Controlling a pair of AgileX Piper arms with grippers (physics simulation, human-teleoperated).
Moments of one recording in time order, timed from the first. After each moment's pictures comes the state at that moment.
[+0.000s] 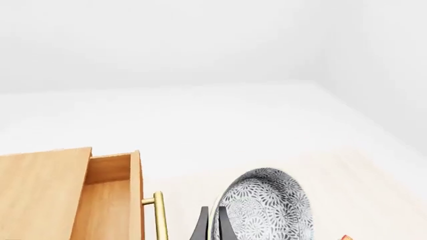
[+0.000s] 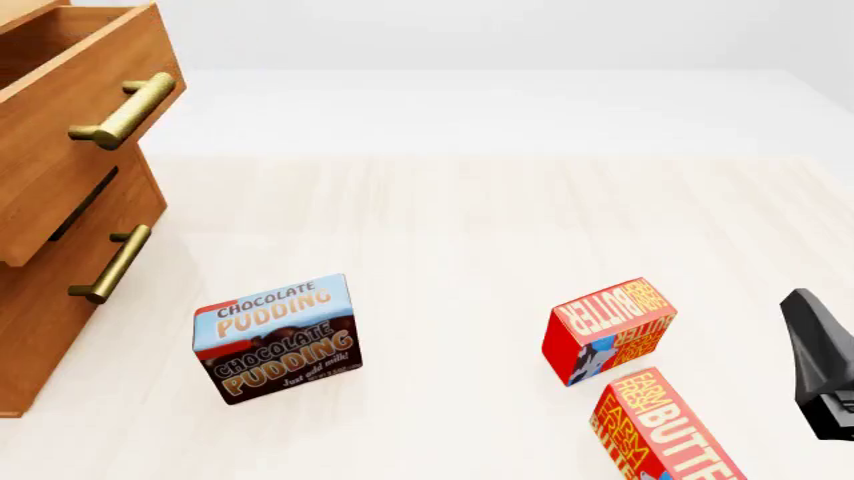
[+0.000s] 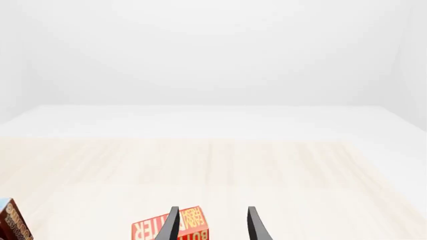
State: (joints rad) left arm -0.28 0.80 -1.32 0.68 -0.09; right arm 0.05 0.00 0.00 -0.01 0.02
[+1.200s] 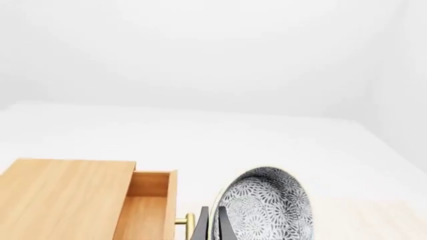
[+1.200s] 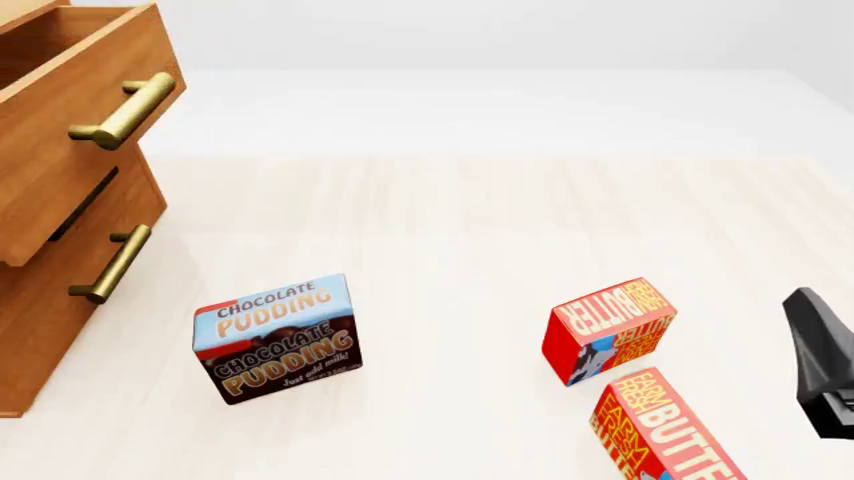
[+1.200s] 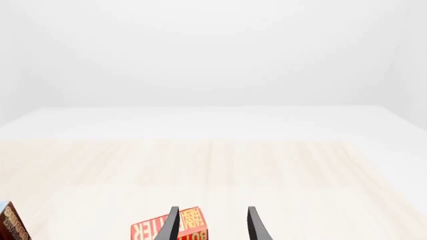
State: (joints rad) left arm -0.10 0.83 -1.38 0.61 -0.11; right arm 0.04 0.00 0.00 -0.01 0.02
